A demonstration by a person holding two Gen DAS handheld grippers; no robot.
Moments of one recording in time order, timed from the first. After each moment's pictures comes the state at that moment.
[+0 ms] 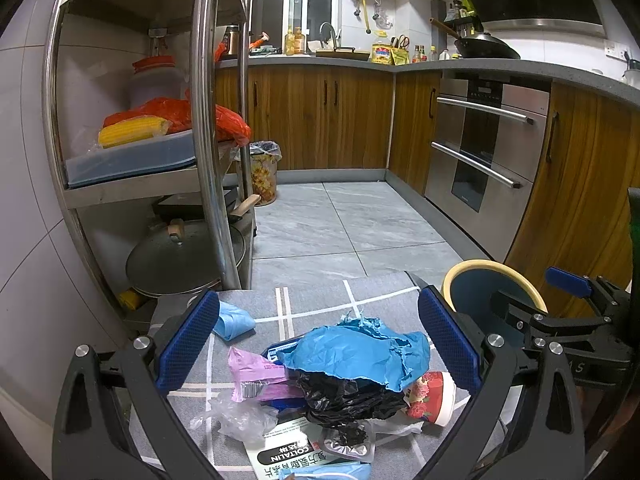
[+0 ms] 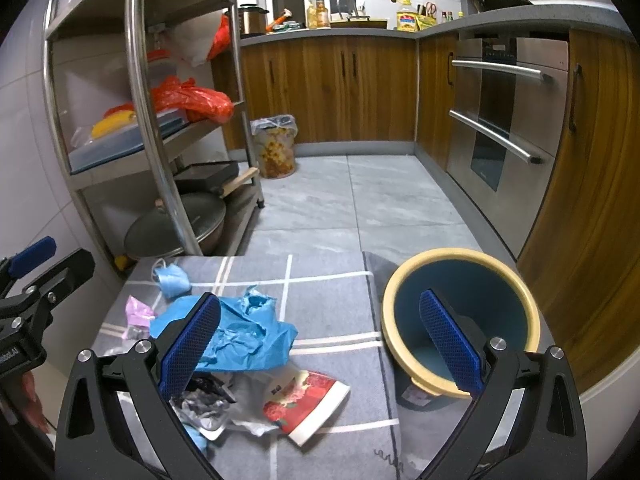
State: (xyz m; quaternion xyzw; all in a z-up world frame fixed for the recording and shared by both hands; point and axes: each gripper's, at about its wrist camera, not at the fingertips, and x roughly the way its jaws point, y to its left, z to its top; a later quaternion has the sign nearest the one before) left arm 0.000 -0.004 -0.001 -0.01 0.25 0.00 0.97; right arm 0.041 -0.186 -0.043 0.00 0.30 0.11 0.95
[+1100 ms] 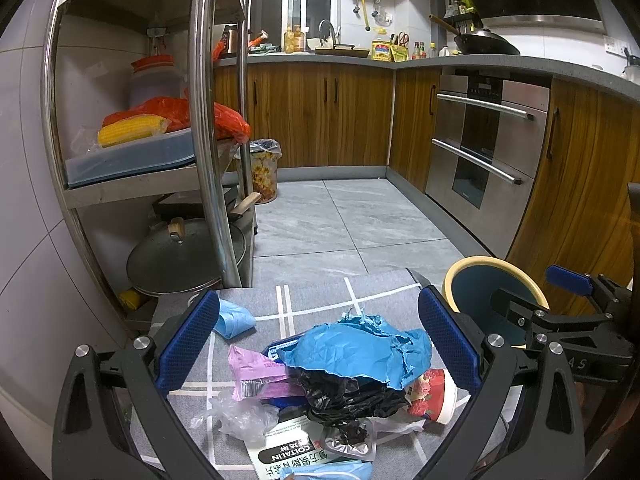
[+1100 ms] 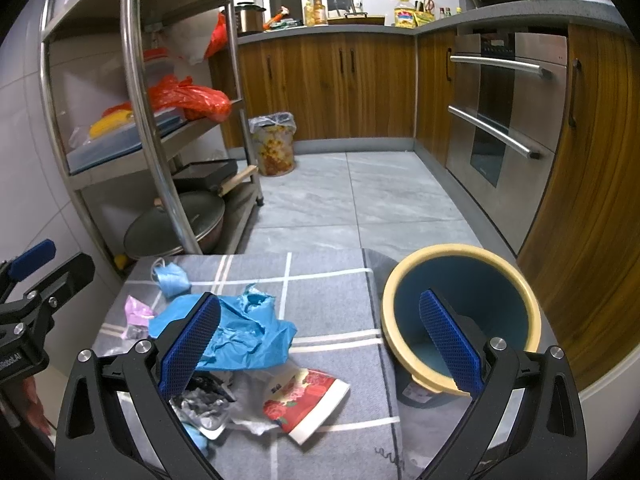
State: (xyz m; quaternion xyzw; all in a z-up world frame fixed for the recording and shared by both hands) left arm 0.001 -0.004 -0.003 -0.01 0.26 0.00 0.97; right arm 0.041 -0.185 -0.045 0.00 0.30 0.11 0.95
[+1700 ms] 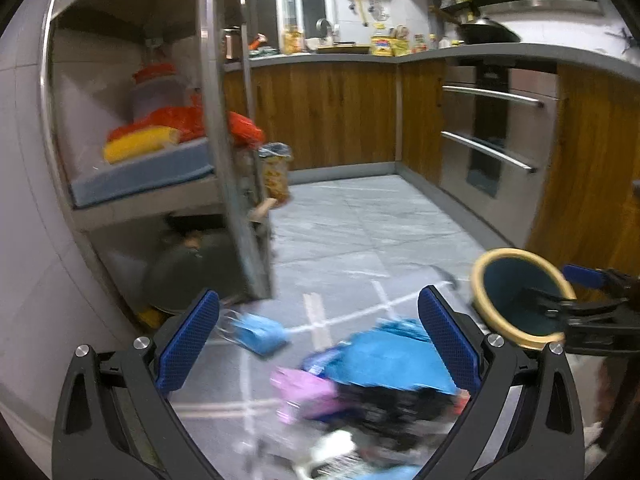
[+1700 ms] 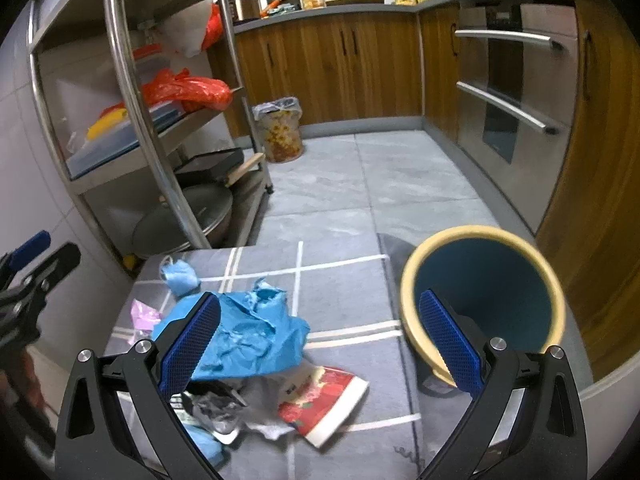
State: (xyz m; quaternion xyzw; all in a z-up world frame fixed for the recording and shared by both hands) left arm 0.022 0.029 -0.001 0.04 0.26 0.02 0.97; right arm 0.064 -0.183 -0.054 0.04 0.34 0.13 0.93
